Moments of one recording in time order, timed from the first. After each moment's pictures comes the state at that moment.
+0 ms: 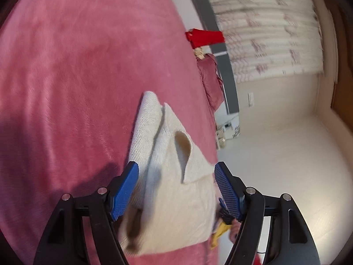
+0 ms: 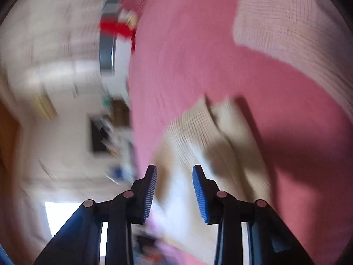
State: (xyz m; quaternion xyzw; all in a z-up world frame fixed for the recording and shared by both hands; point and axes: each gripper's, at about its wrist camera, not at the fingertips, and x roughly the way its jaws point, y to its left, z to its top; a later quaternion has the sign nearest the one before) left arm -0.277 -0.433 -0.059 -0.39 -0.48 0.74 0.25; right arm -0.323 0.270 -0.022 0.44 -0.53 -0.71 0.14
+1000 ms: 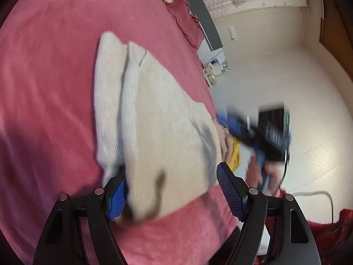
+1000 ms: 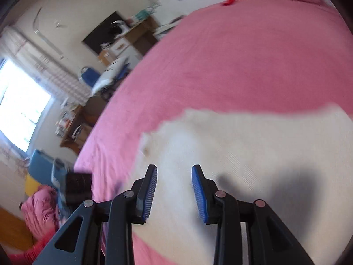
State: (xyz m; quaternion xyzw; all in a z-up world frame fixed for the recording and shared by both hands) left arm -0.267 -0.396 -0.066 -0.48 -0.35 0.69 0.40; right arm -0.378 -0.034 0.060 0.48 -0.21 -0.82 0.23
